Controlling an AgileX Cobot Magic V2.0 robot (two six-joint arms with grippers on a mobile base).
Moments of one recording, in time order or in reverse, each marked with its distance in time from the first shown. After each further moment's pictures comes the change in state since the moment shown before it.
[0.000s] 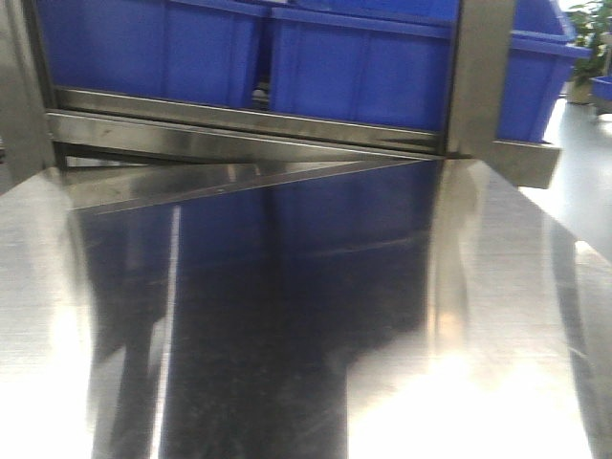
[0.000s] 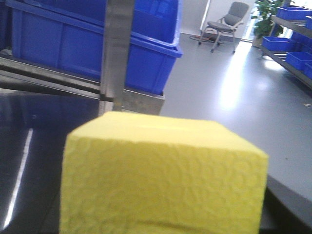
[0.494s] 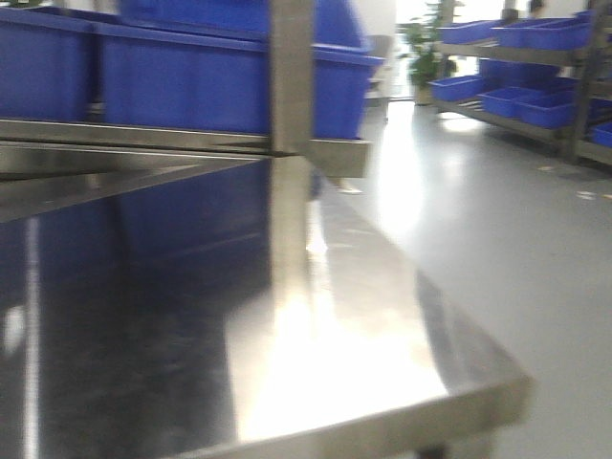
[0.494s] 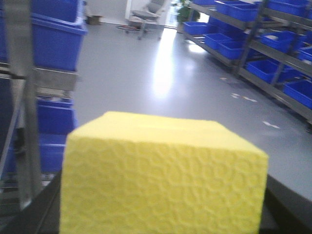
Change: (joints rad) left arm 0.000 0.000 0.000 0.000 0.000 0.000; right arm 0.000 0.000 0.000 0.000 0.000 0.000
